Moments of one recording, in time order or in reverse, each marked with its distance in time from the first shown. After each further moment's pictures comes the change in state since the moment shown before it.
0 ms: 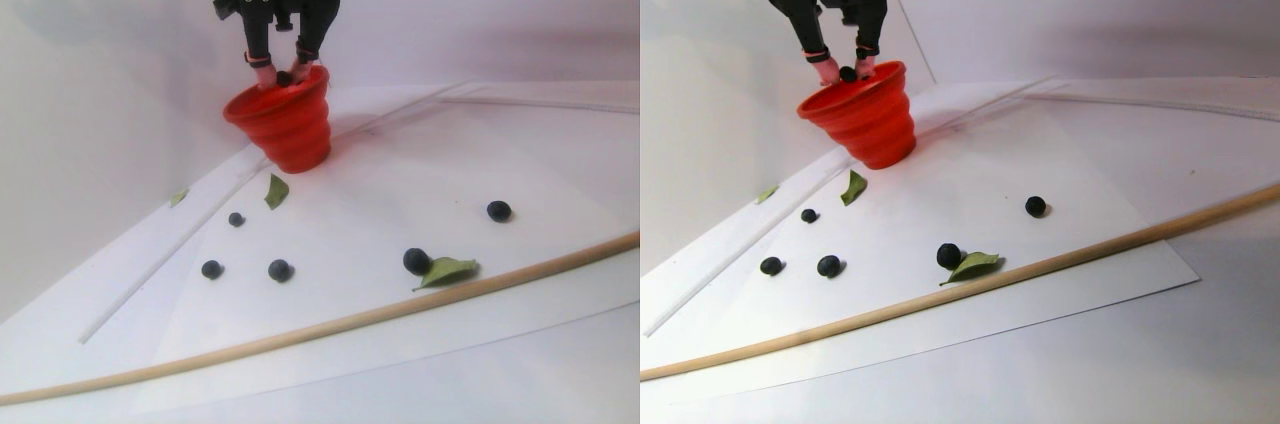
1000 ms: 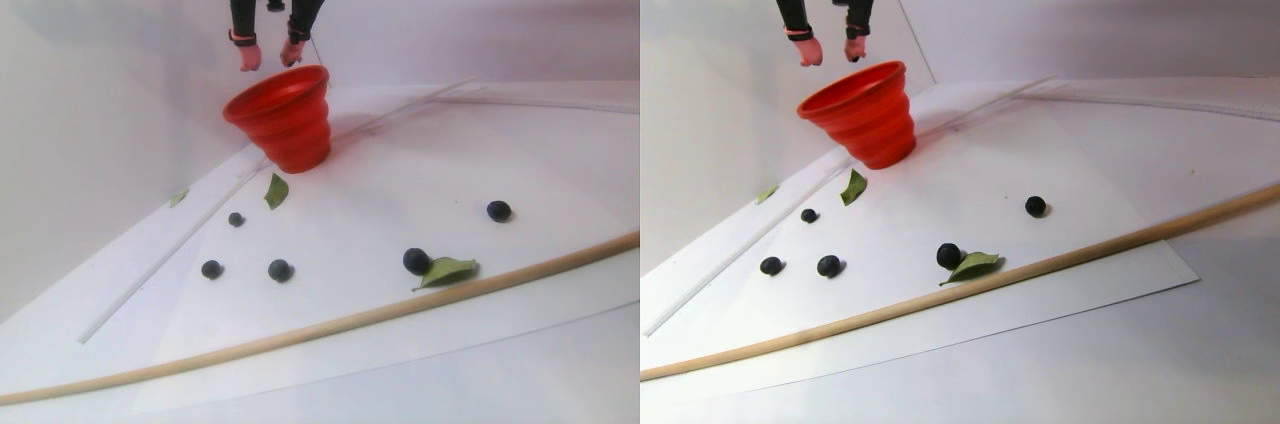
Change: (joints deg) arm -1.9 6.4 -0.1 5.2 0.0
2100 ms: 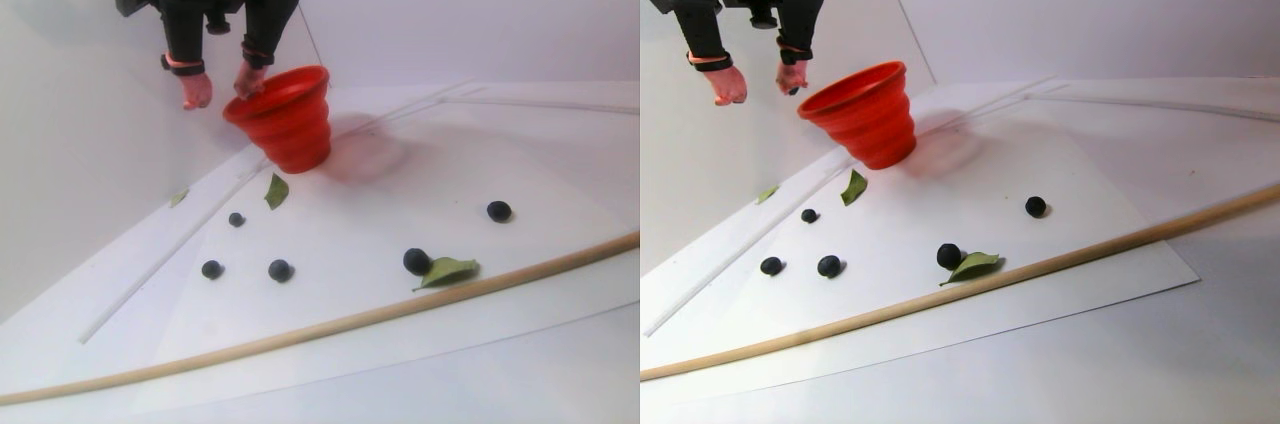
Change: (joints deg) arm -5.3 11.3 22.0 -1.3 -13.0
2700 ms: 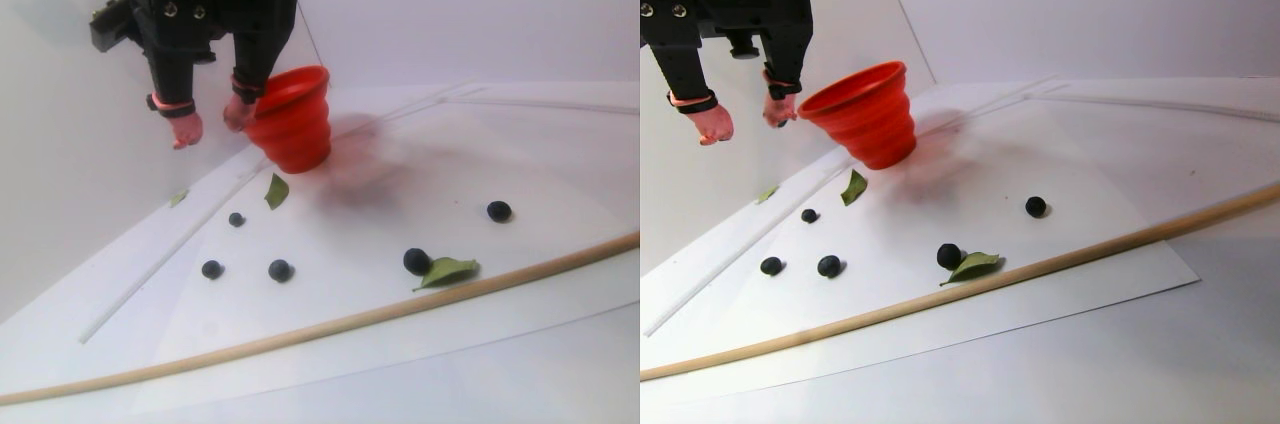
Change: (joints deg) arm -1.0 -10.7 4.6 -14.2 -4.1
